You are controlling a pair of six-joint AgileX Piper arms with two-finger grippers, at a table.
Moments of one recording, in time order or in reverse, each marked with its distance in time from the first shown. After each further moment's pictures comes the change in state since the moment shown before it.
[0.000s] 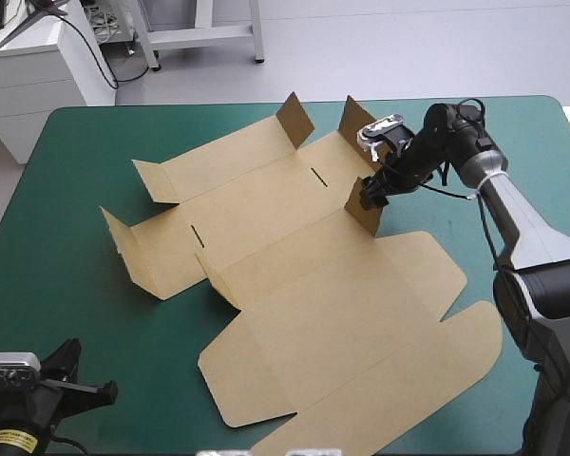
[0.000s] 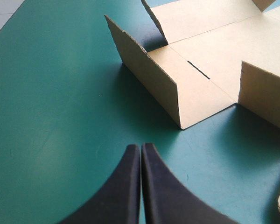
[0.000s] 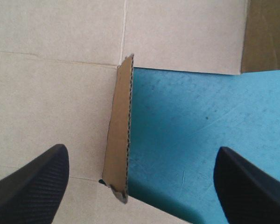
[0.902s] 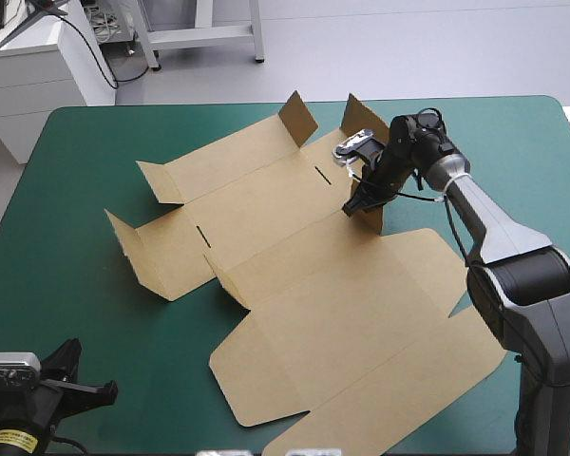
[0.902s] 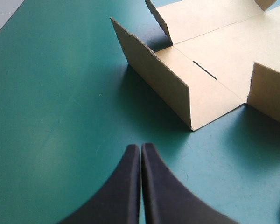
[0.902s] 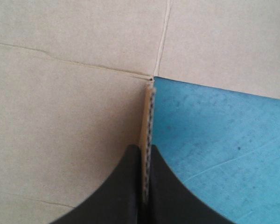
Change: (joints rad) left arm 0.000 0.000 0.000 -0.001 0.000 -0.001; right arm 0.091 0.098 -0.058 -0.092 0.008 -0.015
